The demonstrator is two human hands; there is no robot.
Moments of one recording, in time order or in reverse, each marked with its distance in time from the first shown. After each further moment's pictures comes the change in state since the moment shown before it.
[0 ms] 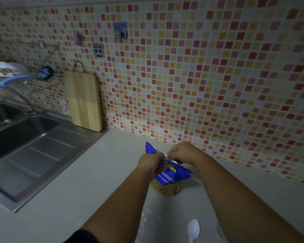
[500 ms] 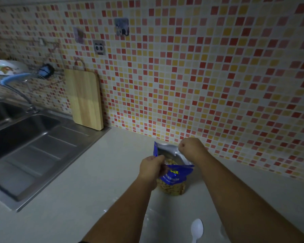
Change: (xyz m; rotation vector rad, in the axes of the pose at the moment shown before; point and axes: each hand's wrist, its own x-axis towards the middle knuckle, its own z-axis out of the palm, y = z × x) left_hand -0.004 -0.021 -0.010 -0.047 0.022 0.143; right_hand 0.020 0.011 -0.005 -0.417 0.222 0.017
